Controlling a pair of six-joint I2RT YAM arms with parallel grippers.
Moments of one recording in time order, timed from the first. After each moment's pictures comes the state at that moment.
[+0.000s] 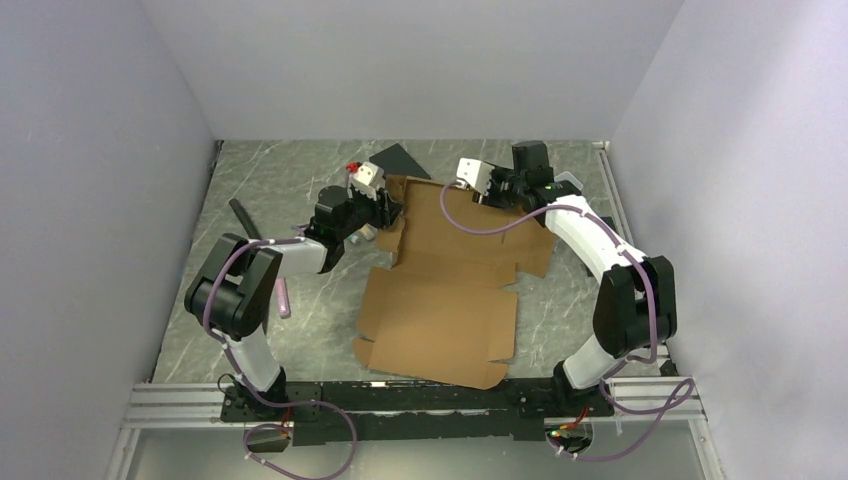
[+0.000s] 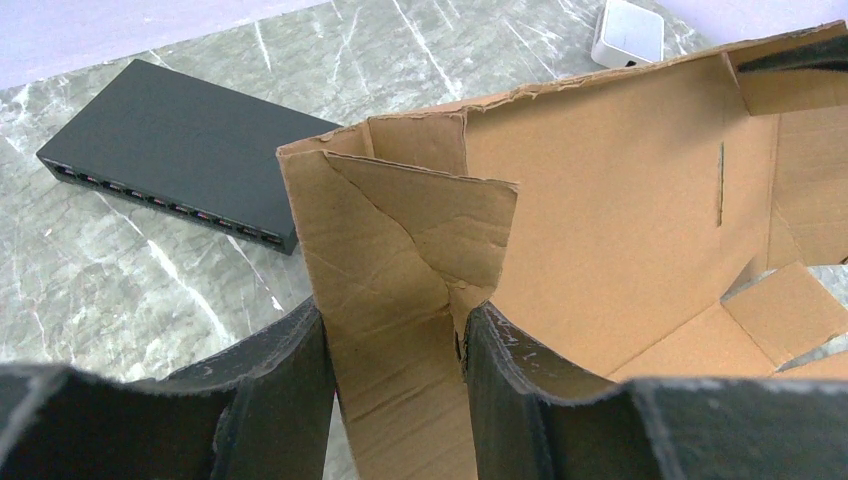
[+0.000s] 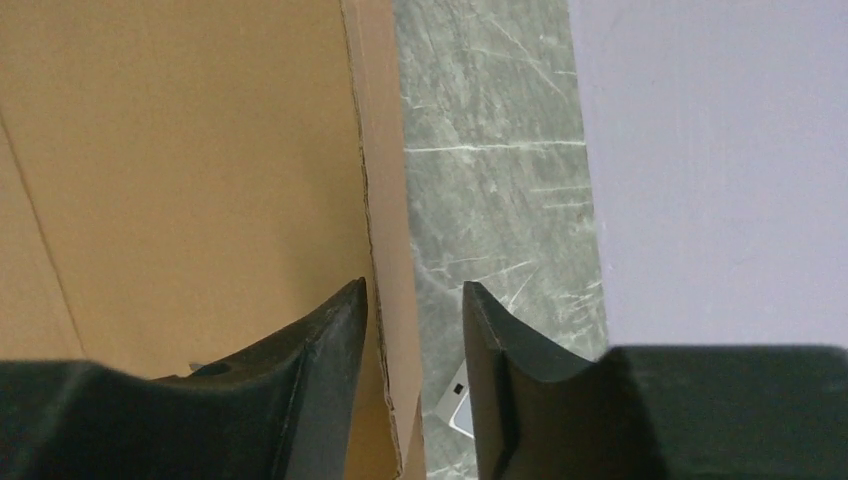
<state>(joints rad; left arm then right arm) -0.42 1.75 0.84 0.78 0.32 -0.15 0.28 1.59 1.25 -0.35 -0.30 -1.08</state>
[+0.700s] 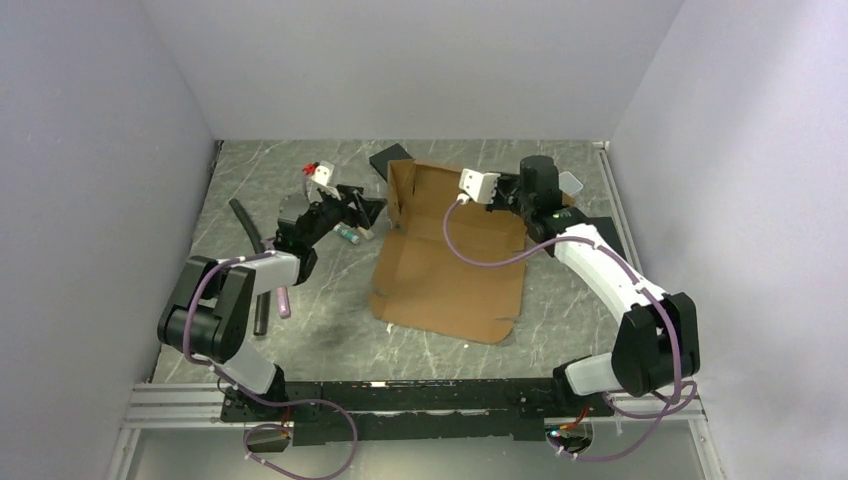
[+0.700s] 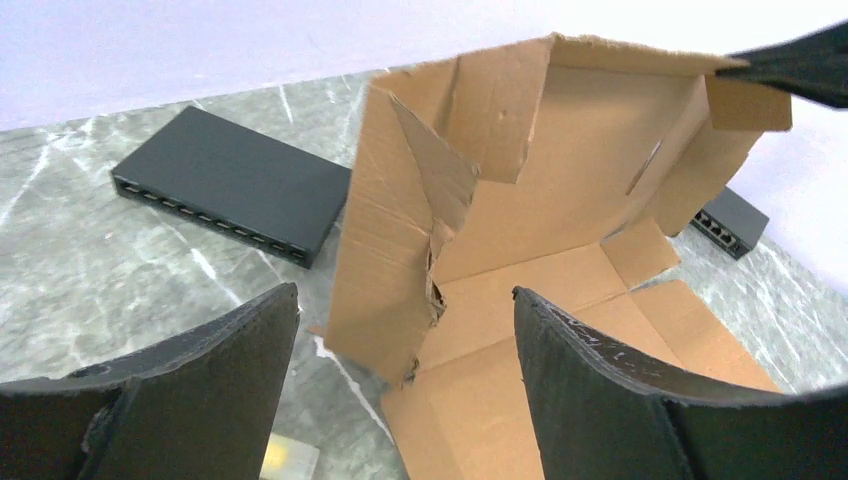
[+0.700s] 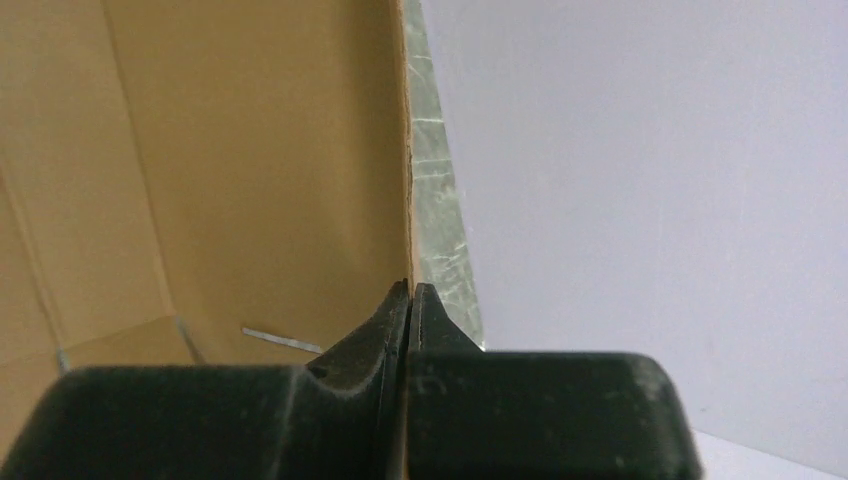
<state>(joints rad) -0.29 1.59 0.68 0.93 0.45 -0.30 0.31 1.39 1.07 -0.14 -0.15 -1.17</state>
